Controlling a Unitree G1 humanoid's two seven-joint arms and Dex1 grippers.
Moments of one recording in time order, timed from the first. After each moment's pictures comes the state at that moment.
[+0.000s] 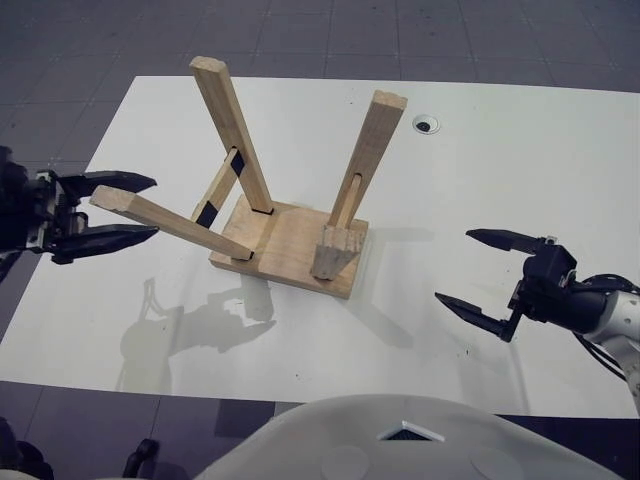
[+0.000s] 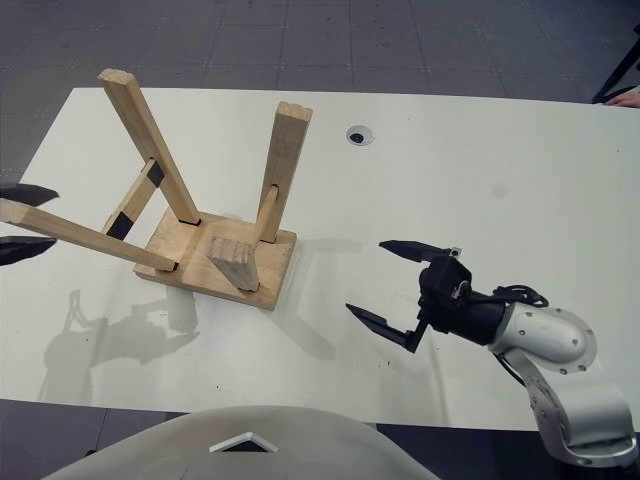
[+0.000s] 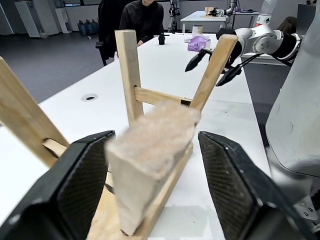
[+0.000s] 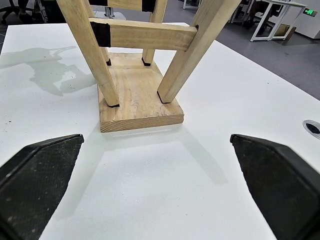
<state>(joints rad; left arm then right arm) -0.01 1.16 0.22 0.19 -0.94 0.15 -1.61 0.37 -0.77 -0.17 -0.70 0.52 0.35 0.87</state>
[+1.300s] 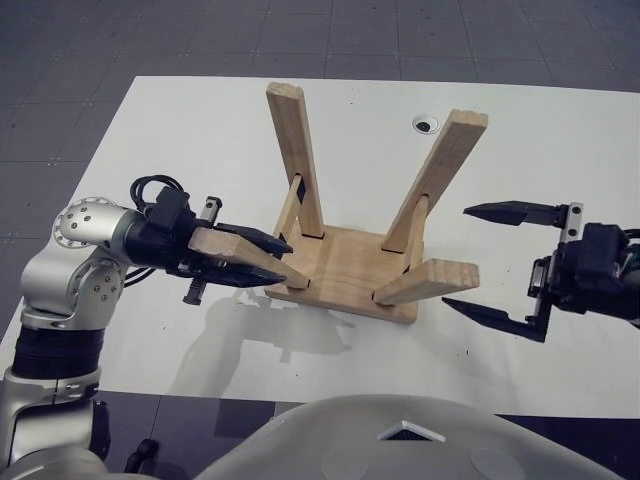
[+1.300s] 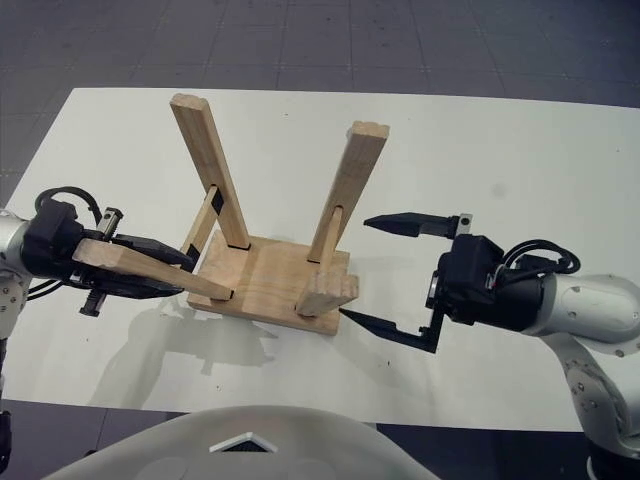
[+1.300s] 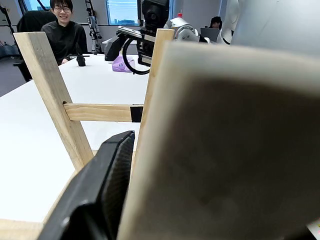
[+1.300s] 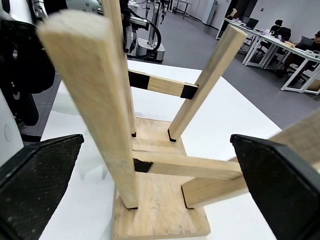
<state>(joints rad) -0.10 0.84 0.04 -0.23 -0.84 0.33 -1.52 0.26 -0.89 -0.32 -0.83 0.80 0.43 0.98</state>
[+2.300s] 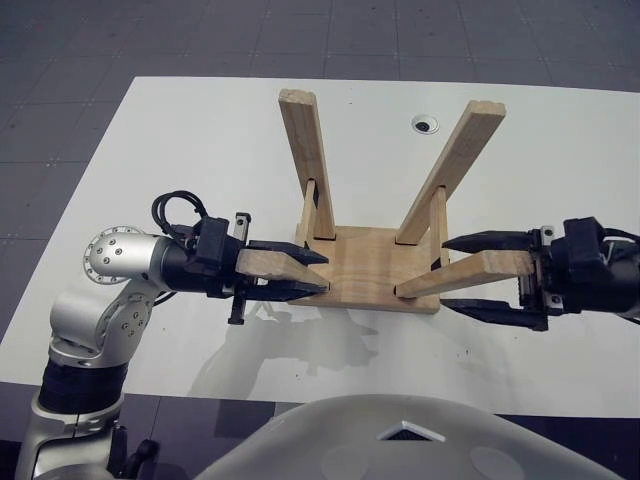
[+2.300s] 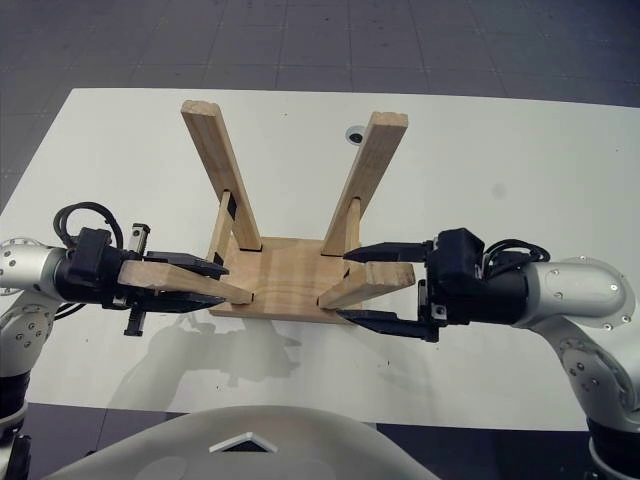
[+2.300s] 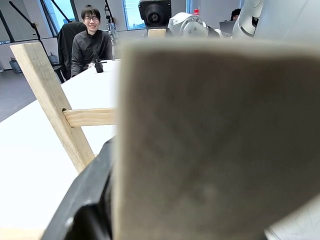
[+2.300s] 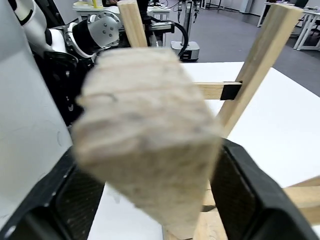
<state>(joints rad) 0.02 0.76 0.04 -0.47 -0.77 0.31 -1.32 0.15 -0.94 -0.21 -0.72 0.90 0.53 1.09</state>
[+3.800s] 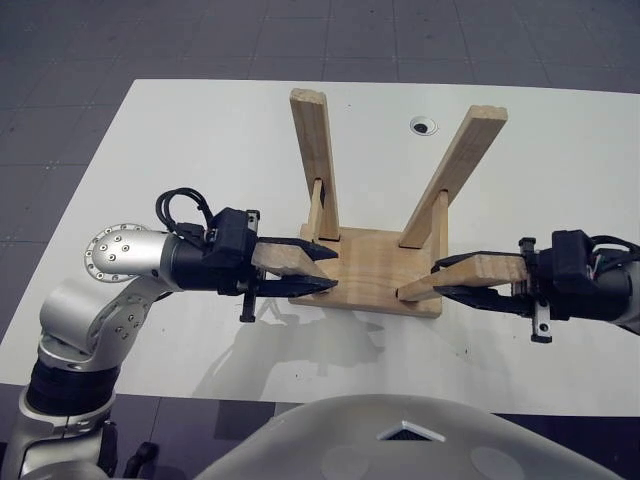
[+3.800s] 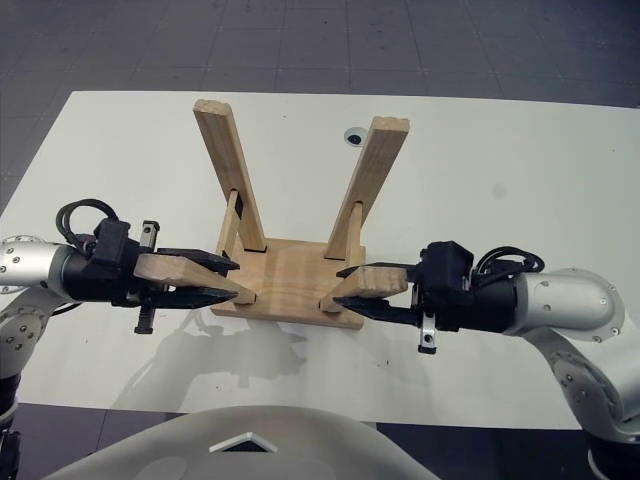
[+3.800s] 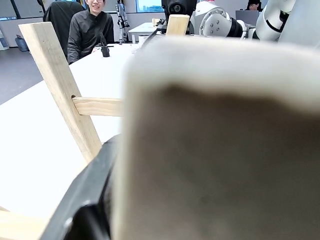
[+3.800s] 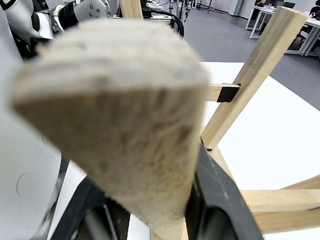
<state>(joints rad) 0.00 0.84 0.01 -0.55 -0.83 0.47 -1.19 0.19 -0.96 -0.16 -0.73 0.86 0.48 1.01</state>
